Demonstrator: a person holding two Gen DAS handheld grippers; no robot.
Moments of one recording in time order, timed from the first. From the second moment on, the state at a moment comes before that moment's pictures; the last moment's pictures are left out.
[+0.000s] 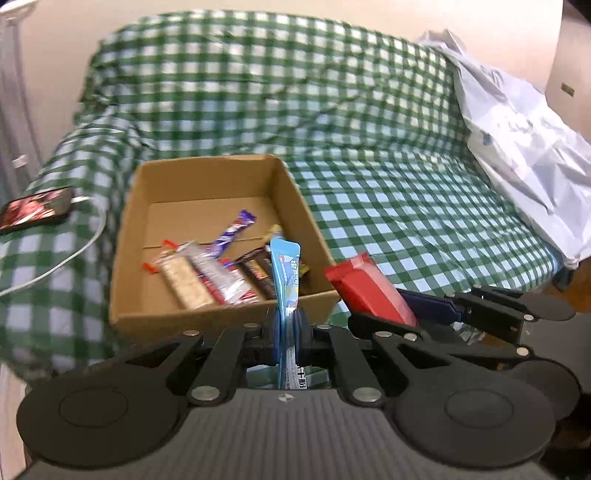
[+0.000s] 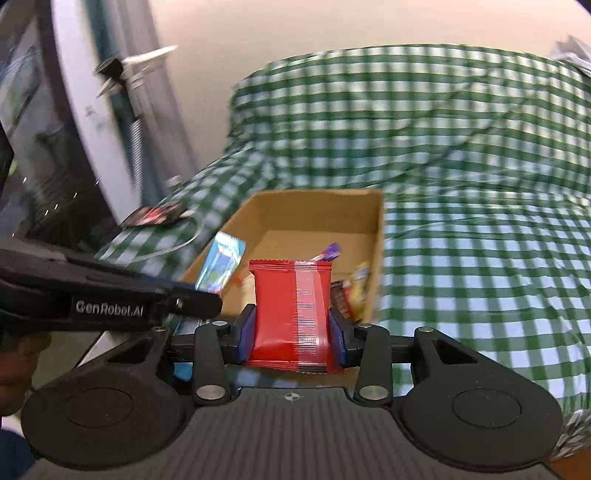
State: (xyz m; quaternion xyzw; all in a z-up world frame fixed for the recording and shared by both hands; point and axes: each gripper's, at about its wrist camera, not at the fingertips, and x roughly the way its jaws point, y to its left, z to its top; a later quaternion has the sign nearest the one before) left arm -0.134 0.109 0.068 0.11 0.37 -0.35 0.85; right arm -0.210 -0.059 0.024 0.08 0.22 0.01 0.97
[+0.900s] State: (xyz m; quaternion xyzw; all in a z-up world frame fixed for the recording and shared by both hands) left arm -0.166 0.178 0.081 0.03 0.35 -0.34 0.87; right arm -0.244 0.012 0.036 0.01 0.21 0.00 0.98
